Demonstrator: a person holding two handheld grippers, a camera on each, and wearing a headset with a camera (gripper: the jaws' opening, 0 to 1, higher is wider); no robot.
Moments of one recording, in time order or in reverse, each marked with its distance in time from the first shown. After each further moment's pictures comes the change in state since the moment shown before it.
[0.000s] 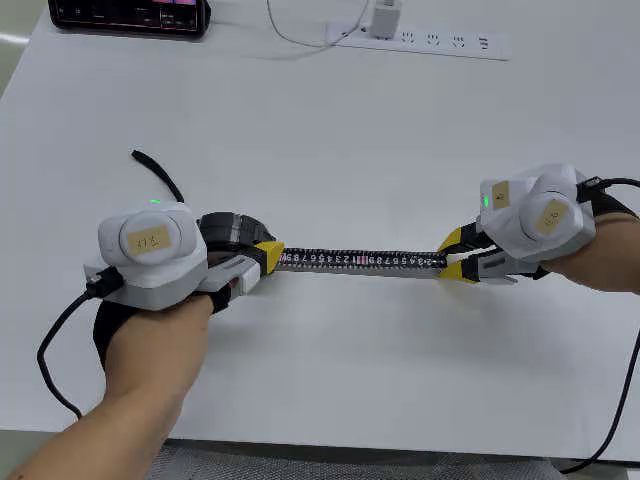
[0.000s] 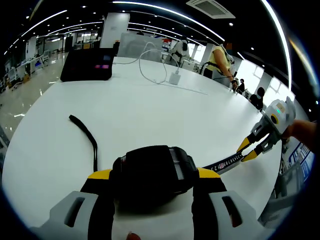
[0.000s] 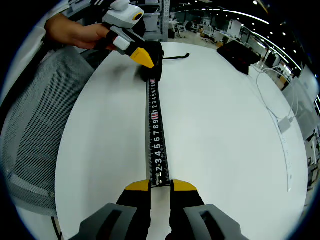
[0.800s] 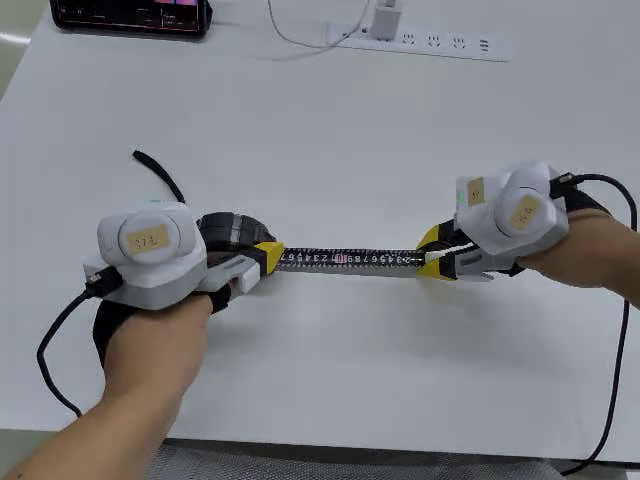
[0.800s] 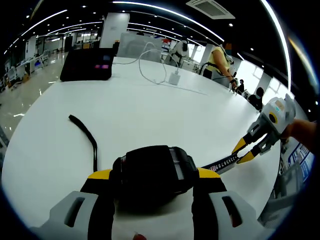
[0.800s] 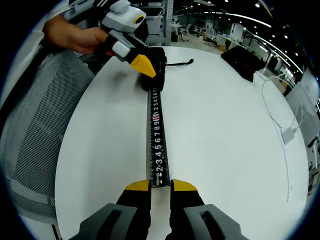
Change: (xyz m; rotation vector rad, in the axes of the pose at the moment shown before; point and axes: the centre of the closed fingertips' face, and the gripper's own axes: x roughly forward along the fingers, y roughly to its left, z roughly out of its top) left arm 0.000 0.000 0.000 -0.002 -0.003 -0.006; right arm 0.013 0.001 0.025 -0.019 -0.029 0.015
